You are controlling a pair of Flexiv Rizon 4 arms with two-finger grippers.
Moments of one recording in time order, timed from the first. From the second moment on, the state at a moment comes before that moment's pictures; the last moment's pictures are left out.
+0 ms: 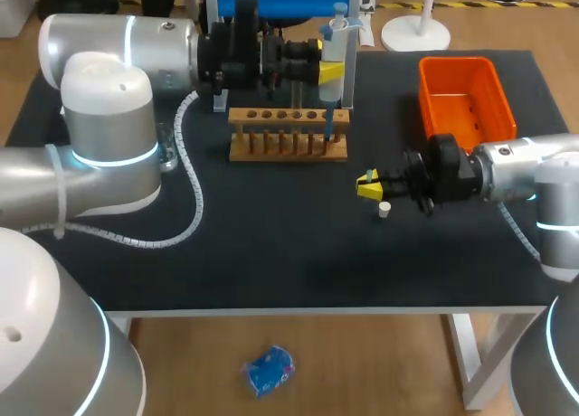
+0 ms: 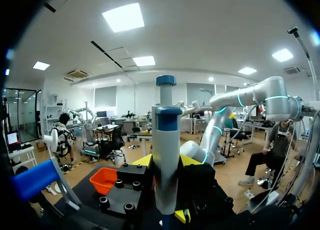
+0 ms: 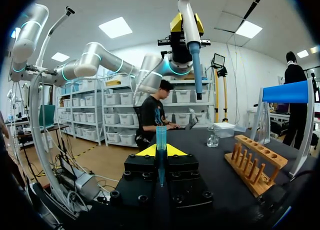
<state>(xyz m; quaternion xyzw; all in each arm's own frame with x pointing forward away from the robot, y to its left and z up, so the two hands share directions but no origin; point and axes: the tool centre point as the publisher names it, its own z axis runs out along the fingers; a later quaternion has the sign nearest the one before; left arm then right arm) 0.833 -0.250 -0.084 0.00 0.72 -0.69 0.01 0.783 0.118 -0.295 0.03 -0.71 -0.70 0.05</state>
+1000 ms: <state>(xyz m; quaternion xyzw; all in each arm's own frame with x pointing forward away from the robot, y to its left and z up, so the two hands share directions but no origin) 0.833 -0.250 -0.084 0.00 0.72 -0.69 0.00 0.817 0.179 -0.292 0.05 -0.70 -0.71 0.04</state>
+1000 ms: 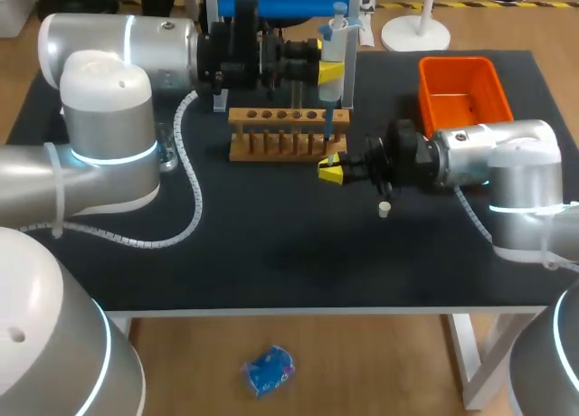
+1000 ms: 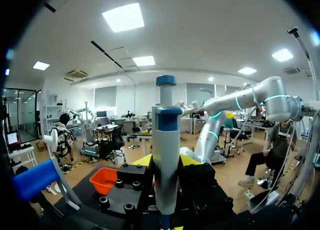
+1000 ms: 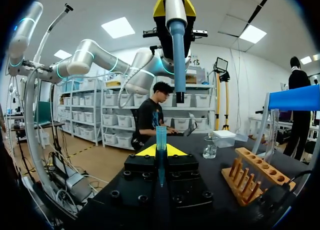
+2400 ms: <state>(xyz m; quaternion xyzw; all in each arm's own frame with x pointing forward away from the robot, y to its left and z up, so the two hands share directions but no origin) 0.833 -0.250 -0.083 0.00 0.72 -0.69 0.00 0.831 0.184 -0.269 0.07 -0.70 -0.71 0.03</state>
